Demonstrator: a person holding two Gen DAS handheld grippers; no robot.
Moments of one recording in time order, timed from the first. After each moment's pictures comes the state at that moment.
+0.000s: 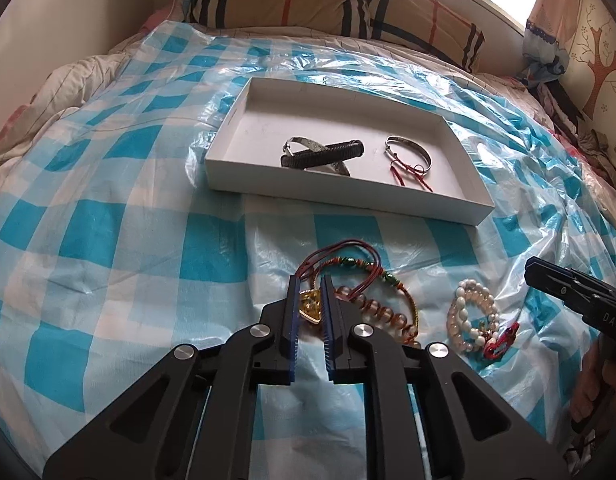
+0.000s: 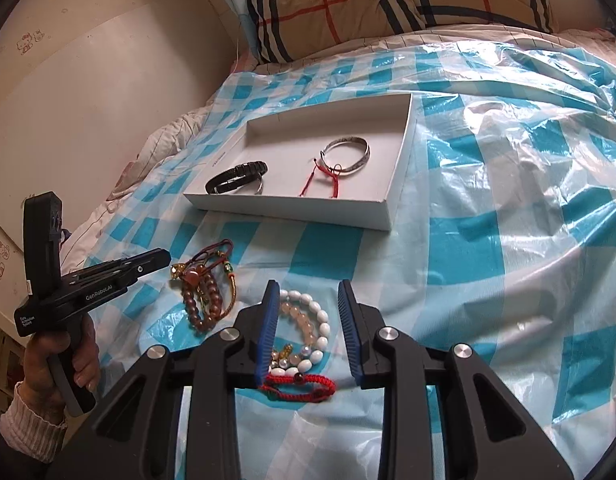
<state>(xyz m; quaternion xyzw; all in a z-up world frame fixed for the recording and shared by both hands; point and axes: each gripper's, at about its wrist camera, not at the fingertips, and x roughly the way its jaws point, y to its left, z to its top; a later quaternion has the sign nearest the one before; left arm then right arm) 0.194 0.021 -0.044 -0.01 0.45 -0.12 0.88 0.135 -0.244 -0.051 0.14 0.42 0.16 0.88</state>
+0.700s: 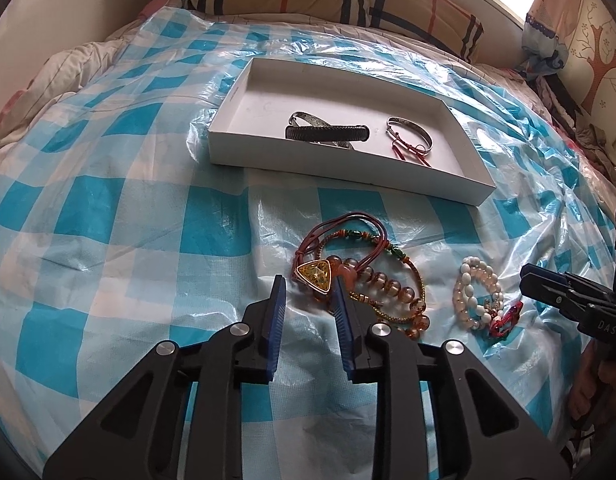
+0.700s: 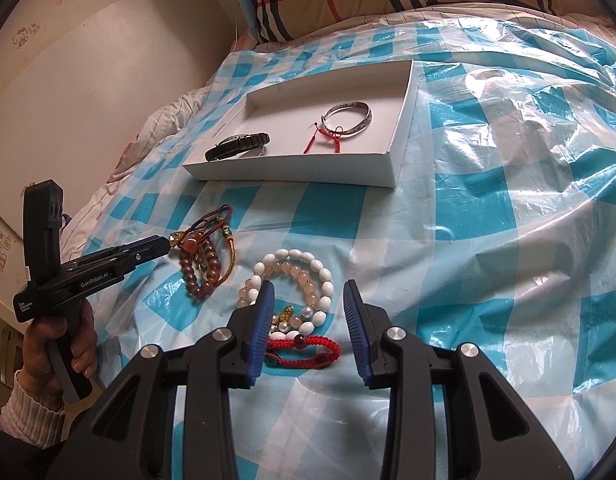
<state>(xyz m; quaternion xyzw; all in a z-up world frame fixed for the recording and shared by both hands) 0.188 0.026 -0.053 -0.01 0.47 -0.13 0.88 0.126 -0.239 -0.063 0.14 0.45 0.17 0.86</state>
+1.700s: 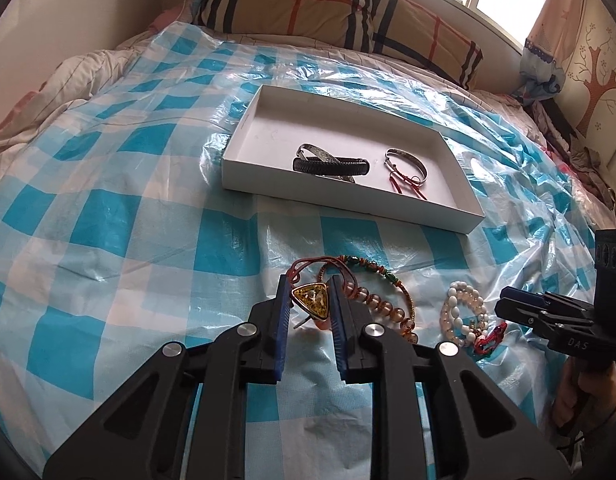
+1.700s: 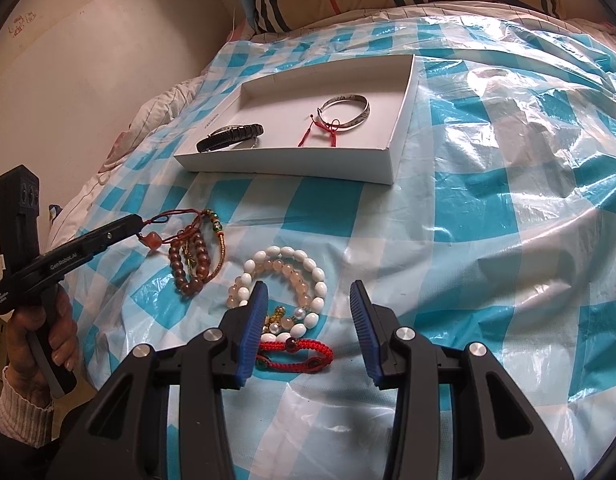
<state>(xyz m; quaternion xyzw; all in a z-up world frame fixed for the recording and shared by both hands) 0.182 0.041 -0.035 -0.04 0.43 -0.13 0.89 0.135 -0.235 -0.070 0.12 0.47 0.16 0.86</state>
